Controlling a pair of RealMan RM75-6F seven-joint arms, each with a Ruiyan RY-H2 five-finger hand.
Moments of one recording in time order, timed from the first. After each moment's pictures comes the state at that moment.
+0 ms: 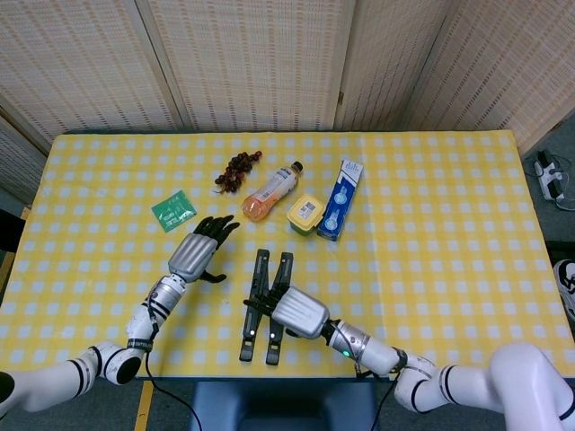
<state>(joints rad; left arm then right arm) -0.76 -1.62 -0.18 -1.24 1.30 0.93 0.03 0.82 -1.71 0.01 -1.32 -1.70 0.92 -0.20</state>
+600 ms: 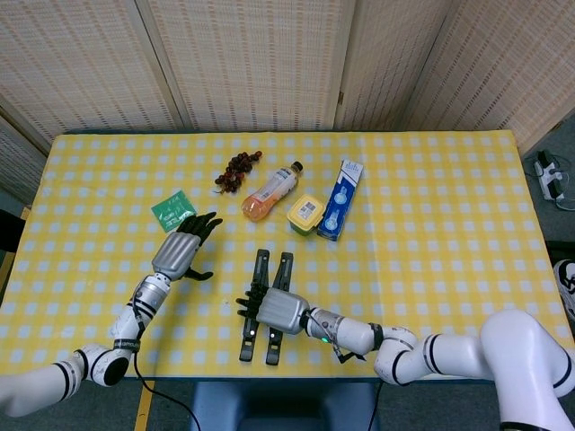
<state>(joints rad) -0.73 -1.57 -0.17 -1.27 1.26 0.93 0.00 1.06 -1.63 0.08 -1.43 -1.47 0.51 -0.40</state>
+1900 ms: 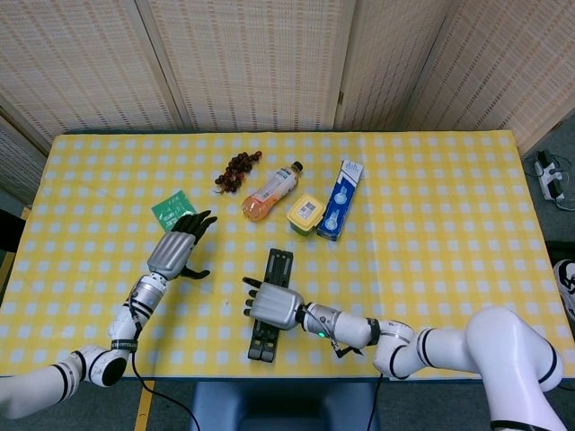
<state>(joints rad) -0.72 -1.57 -0.18 -1.25 1.26 0.94 -0.03 1.10 -1.65 0.02 -1.34 -1.60 0.65 -0.21</state>
